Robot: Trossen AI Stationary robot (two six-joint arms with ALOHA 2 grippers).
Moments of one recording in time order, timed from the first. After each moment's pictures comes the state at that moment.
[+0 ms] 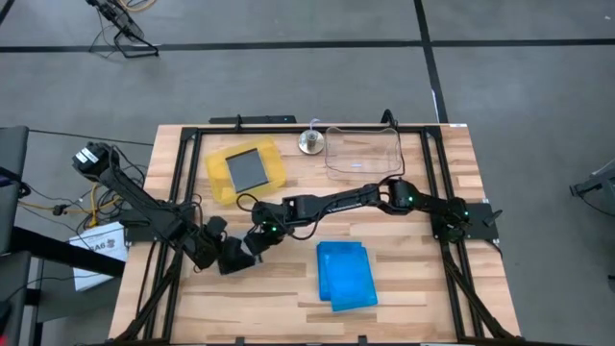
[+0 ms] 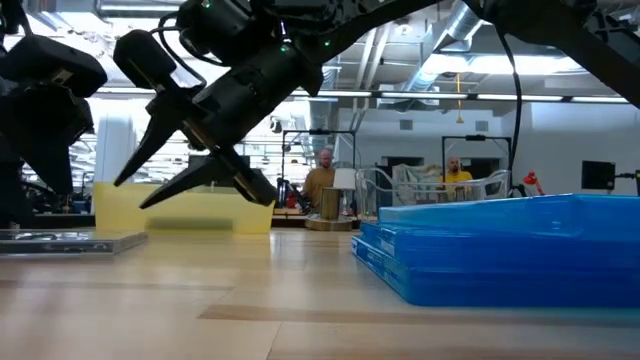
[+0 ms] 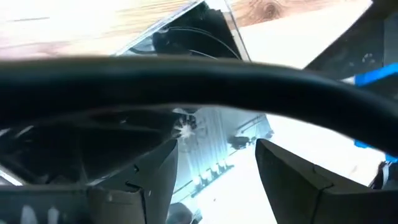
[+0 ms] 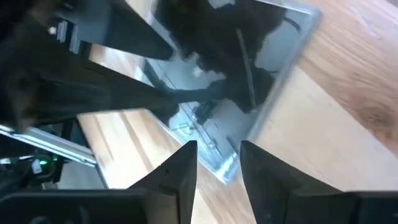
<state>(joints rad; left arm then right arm) -0.67 1.06 0.36 -0.32 -0.36 -1.92 0.07 2.48 2.07 -0.43 -0.32 1.01</state>
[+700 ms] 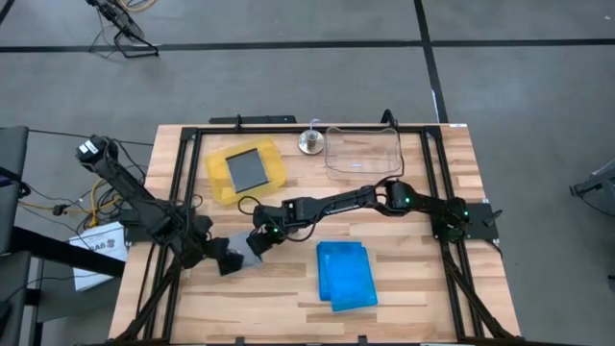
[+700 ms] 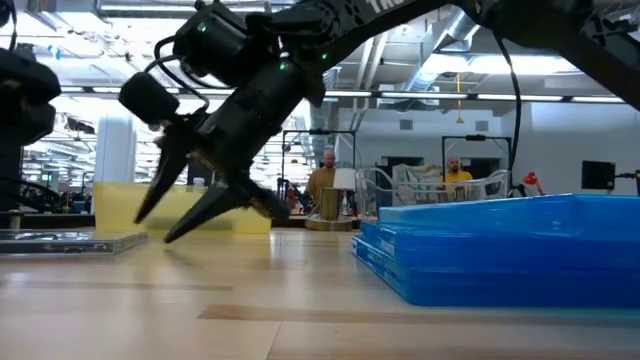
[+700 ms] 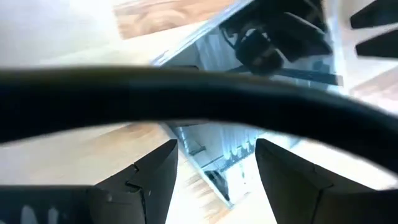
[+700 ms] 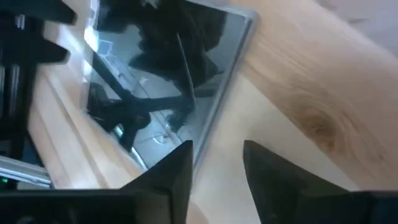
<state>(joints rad) -0.78 0.87 0.36 -0.64 -0.23 -2.08 0.08 2.52 2.07 -0.49 -0.24 0.99</state>
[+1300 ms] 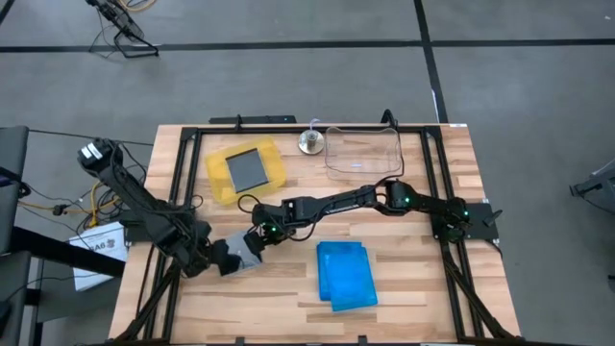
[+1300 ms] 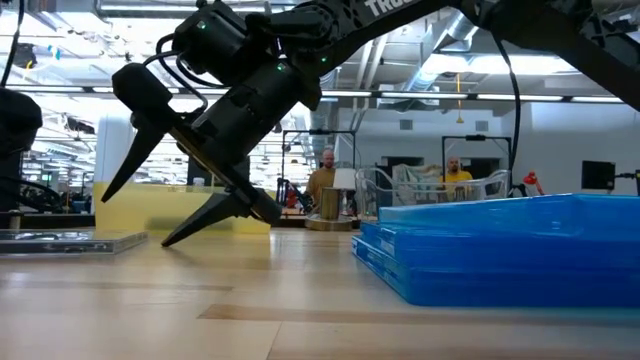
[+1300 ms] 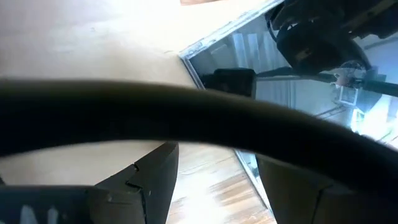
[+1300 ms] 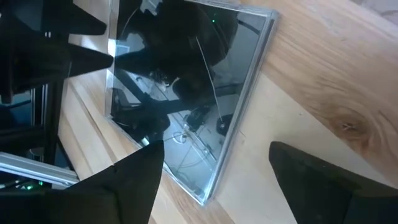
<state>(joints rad) -0.82 1.08 0.37 -0.60 -0.16 -2.18 0.08 2.53 2.07 -0.43 -0.27 1.07</state>
